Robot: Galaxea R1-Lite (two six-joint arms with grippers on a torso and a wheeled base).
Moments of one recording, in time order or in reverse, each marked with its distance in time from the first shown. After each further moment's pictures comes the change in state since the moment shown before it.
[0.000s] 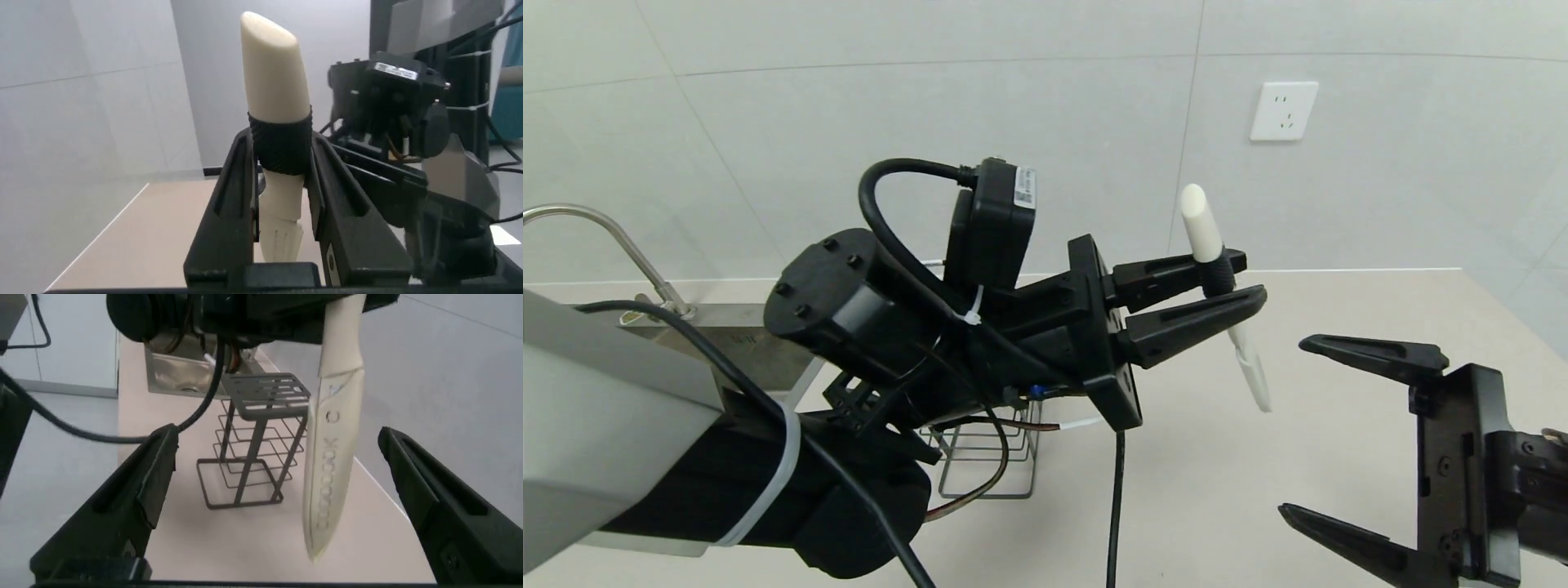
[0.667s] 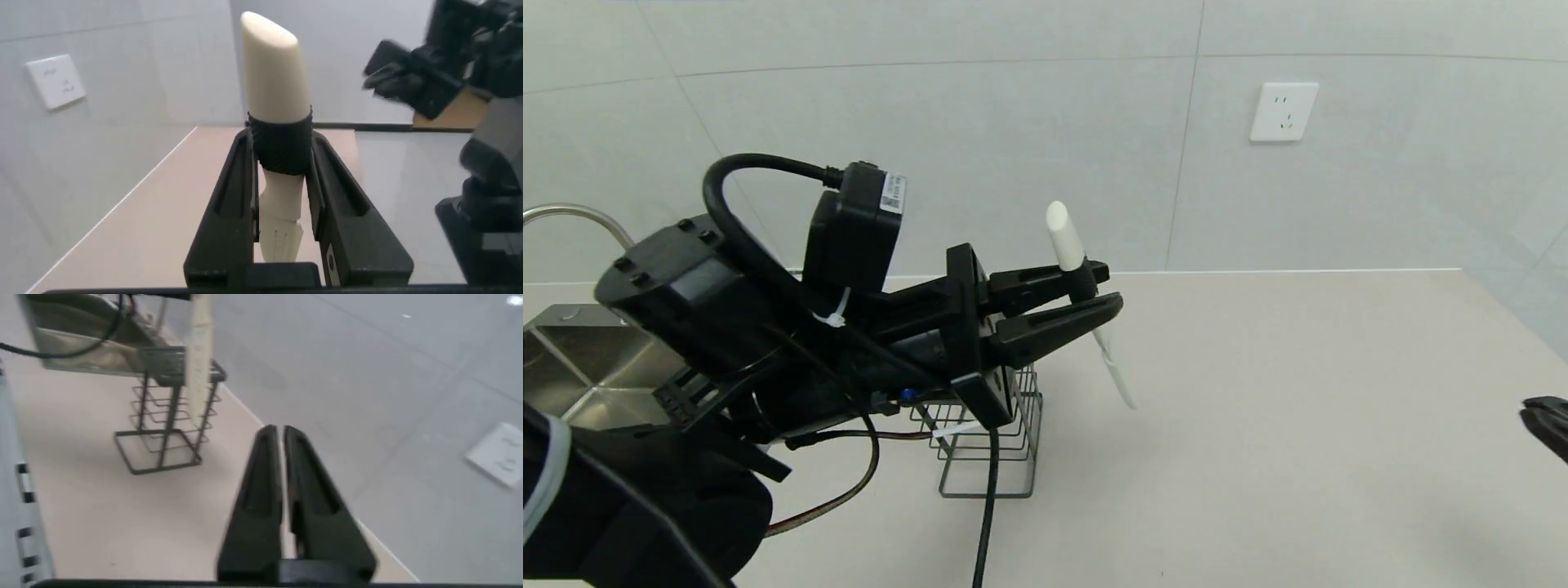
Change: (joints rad) left arm 0.159 -0.229 0.201 0.242 0.001 0.144; right arm -0.355 -0.405 0.185 0.037 -0.002 -0.002
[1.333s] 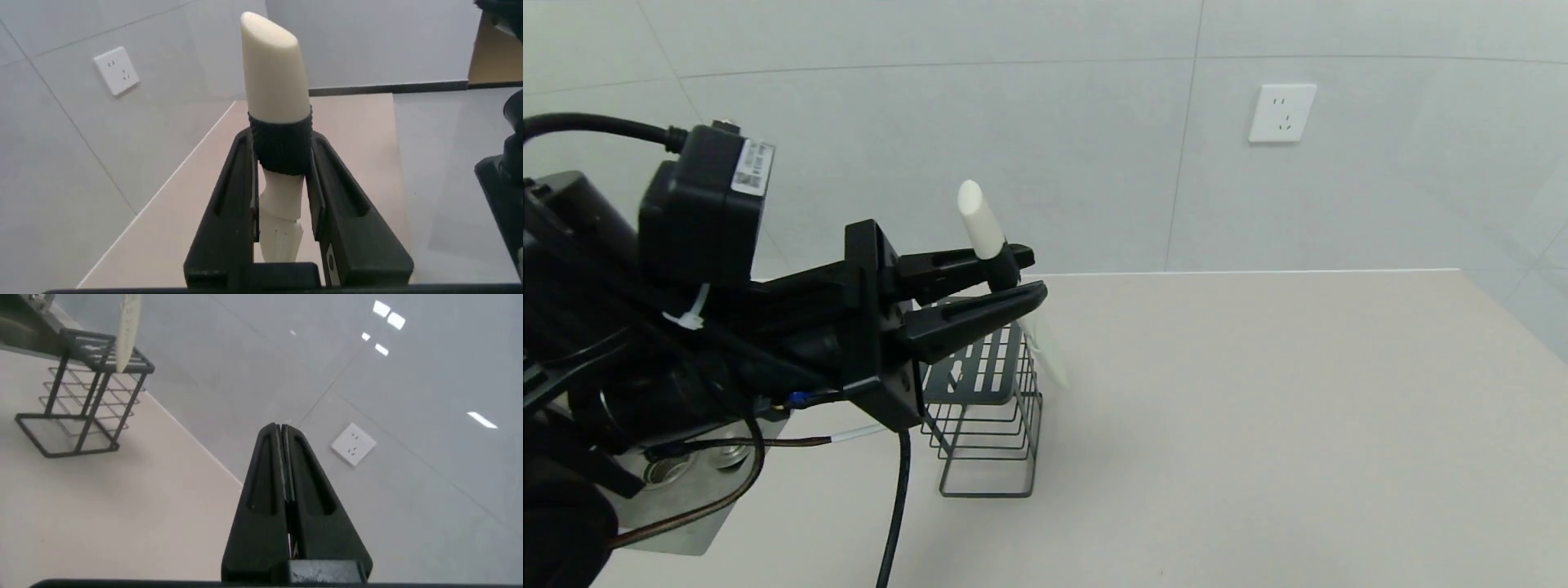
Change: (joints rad) left arm 0.078 -0.204 0.025 0.257 0.000 0.180; right arm -0.224 -0.752 0.022 0.570 0.002 -0.033
